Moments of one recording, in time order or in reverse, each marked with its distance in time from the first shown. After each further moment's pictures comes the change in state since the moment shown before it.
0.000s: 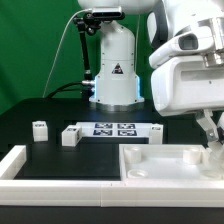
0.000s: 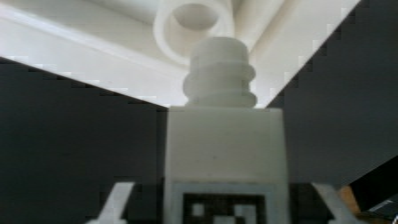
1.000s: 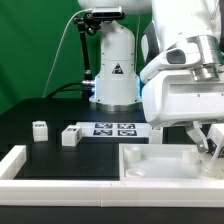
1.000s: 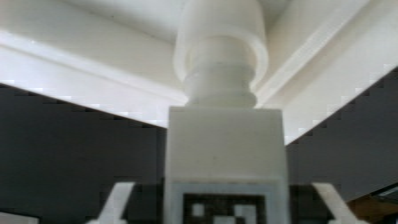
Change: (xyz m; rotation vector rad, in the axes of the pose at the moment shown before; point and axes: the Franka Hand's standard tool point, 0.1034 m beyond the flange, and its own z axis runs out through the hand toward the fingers) arm -0.018 0.002 0.011 -0.020 0.040 0.006
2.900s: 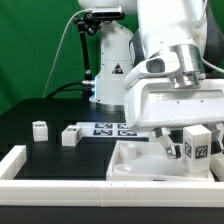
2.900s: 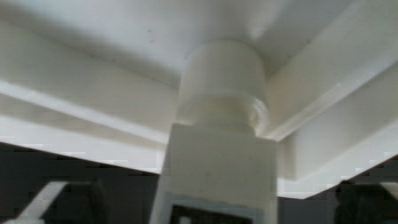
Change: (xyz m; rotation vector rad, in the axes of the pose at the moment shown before) arm -0.029 0.016 -0.002 -0.011 -0.010 0.031
